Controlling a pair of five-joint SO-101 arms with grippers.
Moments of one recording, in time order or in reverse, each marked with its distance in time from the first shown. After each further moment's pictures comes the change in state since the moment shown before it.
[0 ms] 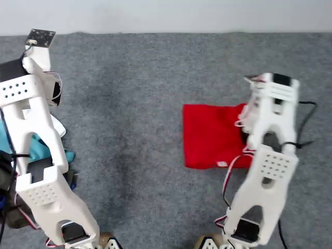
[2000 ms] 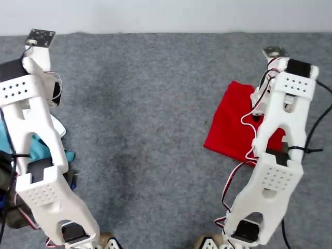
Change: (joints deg) left arm 0.0 0.0 0.0 0.0 0.0; right arm -2.5 -13.7 -1.3 -0.2 -14.9
